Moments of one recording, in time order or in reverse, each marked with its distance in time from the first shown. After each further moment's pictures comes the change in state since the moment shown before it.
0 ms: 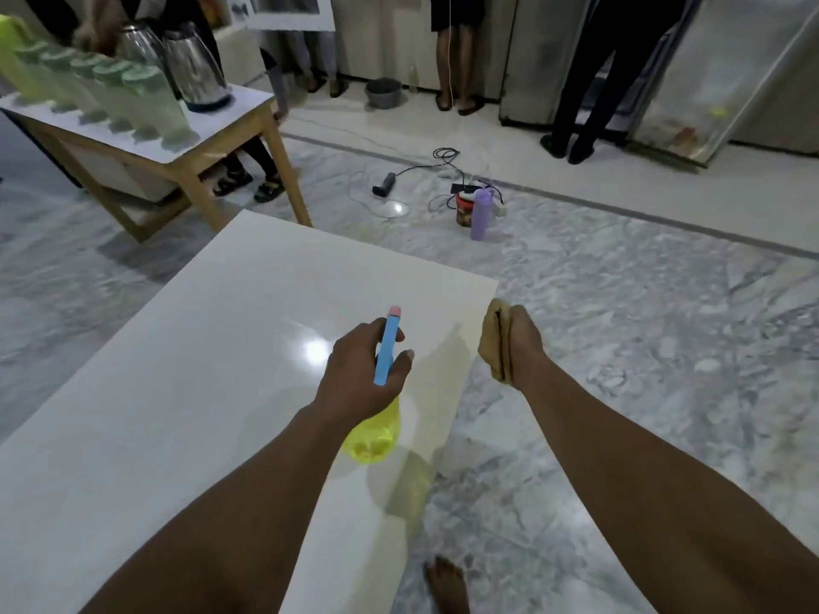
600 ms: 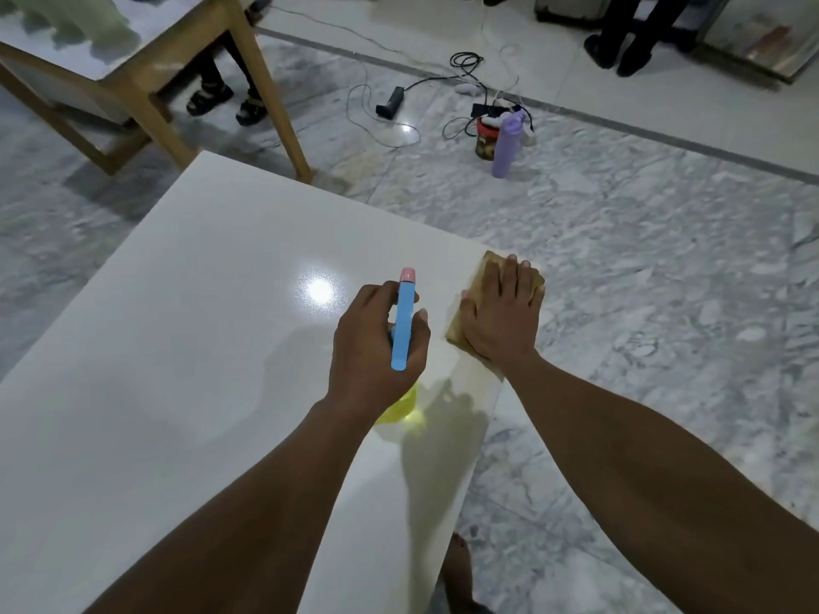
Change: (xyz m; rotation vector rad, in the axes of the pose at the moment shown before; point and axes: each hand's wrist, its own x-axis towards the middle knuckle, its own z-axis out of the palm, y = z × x) left_hand 0.118 -0.035 0.049 -0.048 0.142 -0.027; right_hand 0.154 0.045 0.069 -1.426 0.235 -0.680
